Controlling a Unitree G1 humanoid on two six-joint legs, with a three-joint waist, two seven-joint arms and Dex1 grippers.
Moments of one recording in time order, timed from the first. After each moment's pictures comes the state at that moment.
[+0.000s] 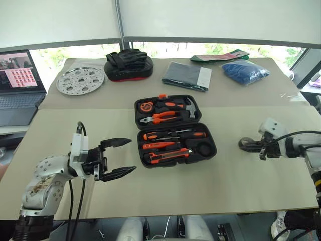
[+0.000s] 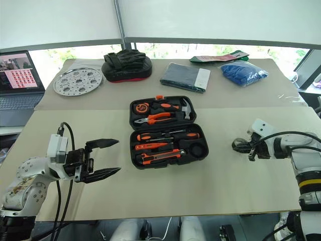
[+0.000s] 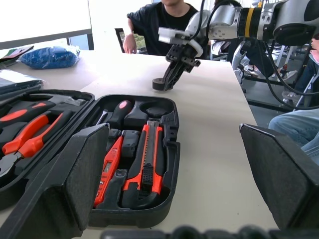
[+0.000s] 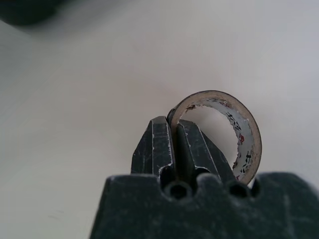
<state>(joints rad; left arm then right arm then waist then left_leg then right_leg) -0.03 0.64 0.18 -0.24 -0.67 0.18 -1.27 -0.49 -0.97 0.03 0.33 0.26 0.26 1.38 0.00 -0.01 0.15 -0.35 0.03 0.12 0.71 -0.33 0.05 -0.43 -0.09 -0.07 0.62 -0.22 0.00</state>
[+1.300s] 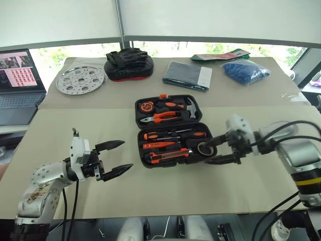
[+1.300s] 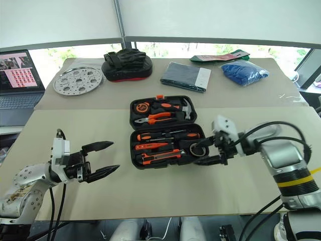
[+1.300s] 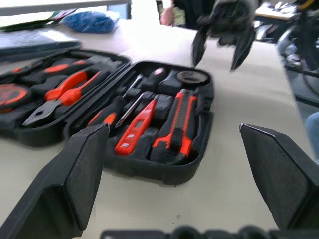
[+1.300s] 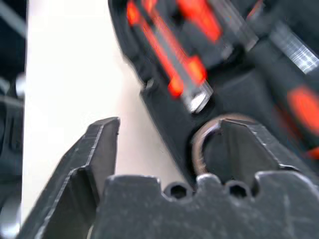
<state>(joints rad) 0.03 0.67 0.19 -0.23 -0.58 0.21 -1.07 -0.52 -0.89 0.08 0.05 0.40 0.49 1.42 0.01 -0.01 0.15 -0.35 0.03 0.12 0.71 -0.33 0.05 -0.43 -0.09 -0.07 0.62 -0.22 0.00</state>
